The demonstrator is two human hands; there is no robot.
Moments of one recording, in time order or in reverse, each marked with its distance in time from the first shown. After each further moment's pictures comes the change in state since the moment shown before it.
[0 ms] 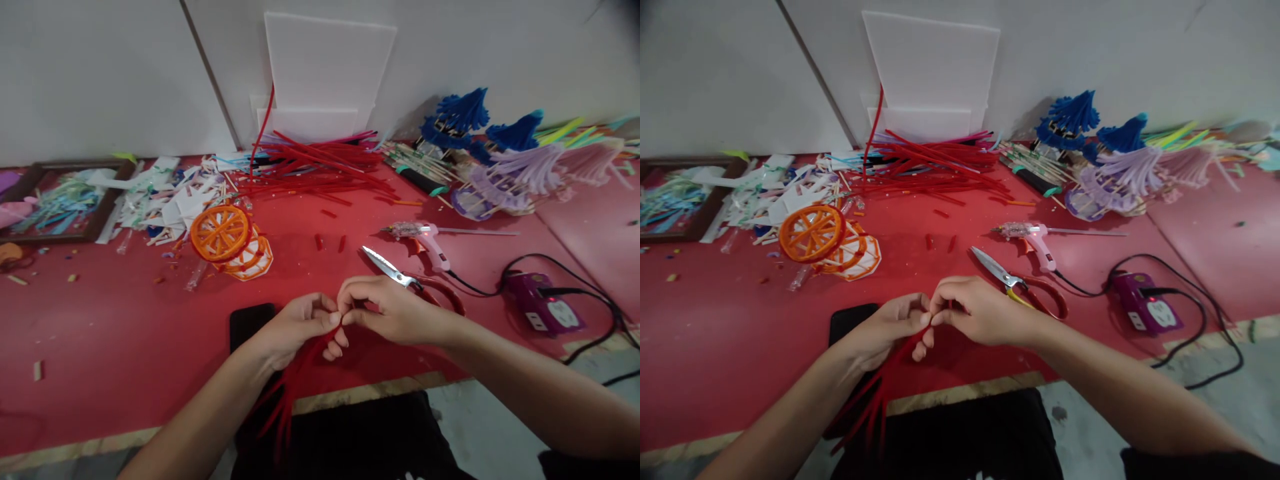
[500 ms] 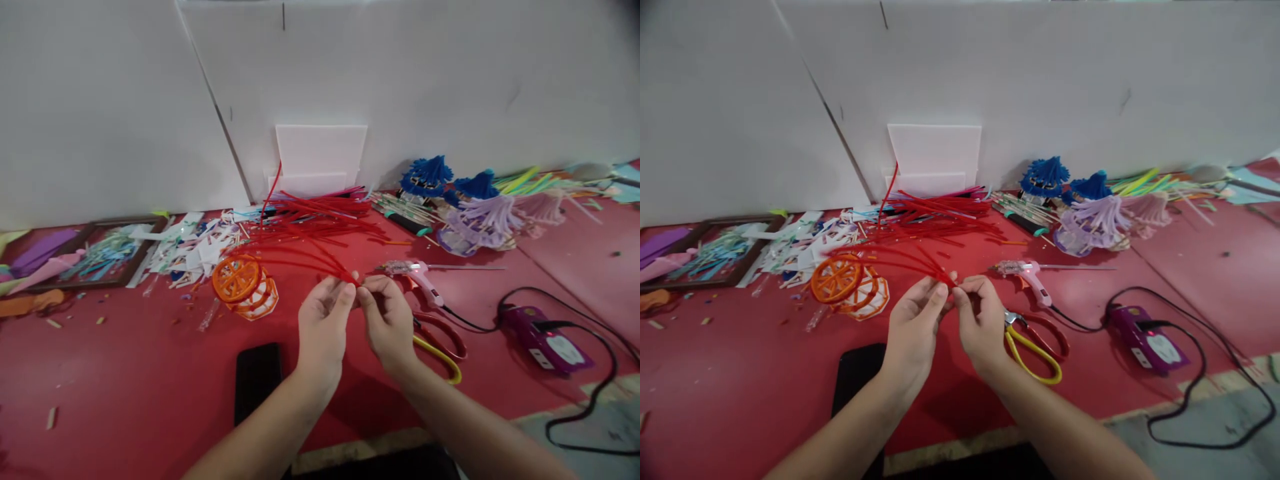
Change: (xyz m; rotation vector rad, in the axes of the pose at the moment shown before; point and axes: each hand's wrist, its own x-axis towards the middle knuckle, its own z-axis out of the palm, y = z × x) left_hand 0.039 0.023 0.069 -0.151 0.448 0.696; right_hand 0.028 0.014 0.035 0.275 1.081 -0.062
